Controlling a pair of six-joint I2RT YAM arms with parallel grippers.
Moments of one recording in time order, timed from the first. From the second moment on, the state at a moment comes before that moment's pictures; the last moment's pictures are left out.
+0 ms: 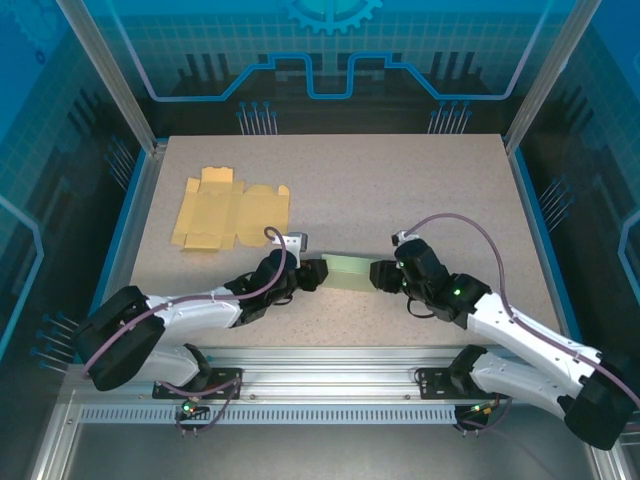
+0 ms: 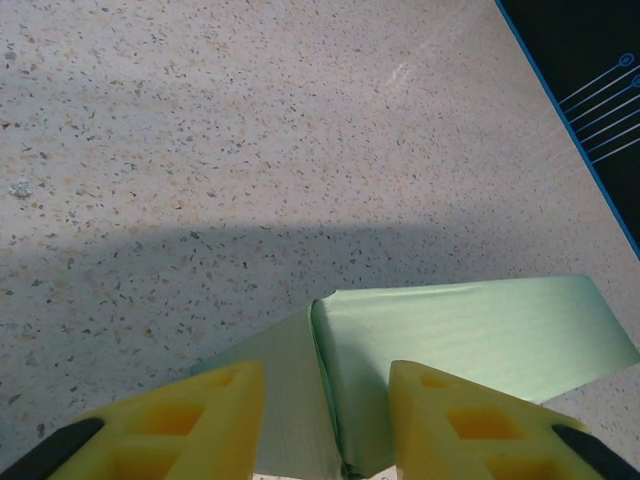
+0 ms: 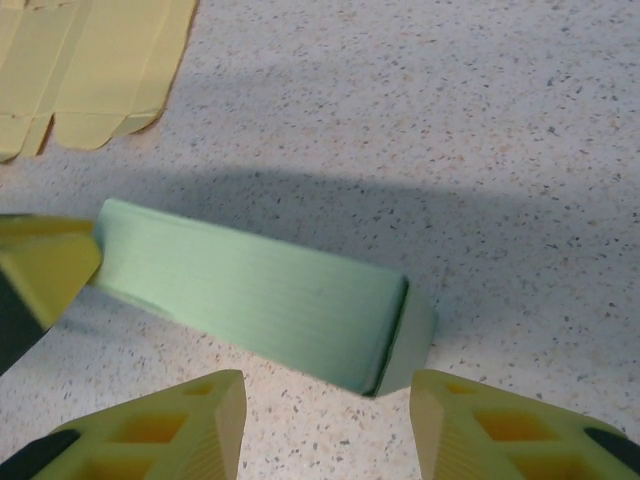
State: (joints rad) left arm -0.79 1.36 0.50 0.35 -0.10 -0.72; right arm 0.70 0.96 0.66 -0.46 0.13 0.64
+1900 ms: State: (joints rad) left arm -0.78 1.23 0.70 -0.01 0.21 0.31; right arm 0.53 0.91 0.79 -0.64 -0.02 0.51
